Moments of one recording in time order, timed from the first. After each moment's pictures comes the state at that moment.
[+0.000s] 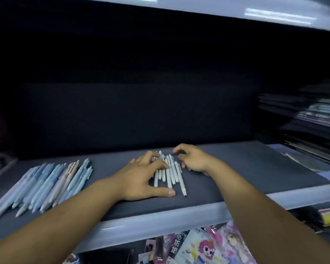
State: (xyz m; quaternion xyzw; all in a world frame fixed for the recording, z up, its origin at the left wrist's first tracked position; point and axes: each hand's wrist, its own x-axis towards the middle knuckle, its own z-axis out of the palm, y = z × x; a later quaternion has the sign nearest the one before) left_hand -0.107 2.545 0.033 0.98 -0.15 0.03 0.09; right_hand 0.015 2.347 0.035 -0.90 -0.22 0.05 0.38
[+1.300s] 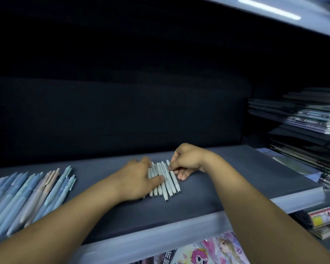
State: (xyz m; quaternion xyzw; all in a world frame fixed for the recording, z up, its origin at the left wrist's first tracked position) left_hand -0.086 2.537 0.042 0.98 -0.03 0.03 0.19; right_hand 0.015 2.358 0.064 -0.90 -0.14 0.17 0.37
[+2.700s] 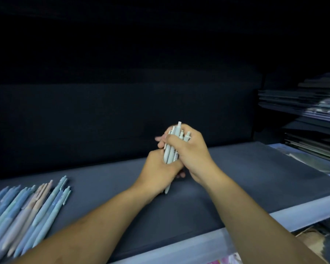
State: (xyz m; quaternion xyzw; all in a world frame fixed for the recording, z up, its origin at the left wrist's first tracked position) left_hand -0.051 2.477 0.042 0.77 -0.11 0.14 0.61; right_hand -0.014 2.374 0.068 -0.65 -0.25 -0.07 0.72
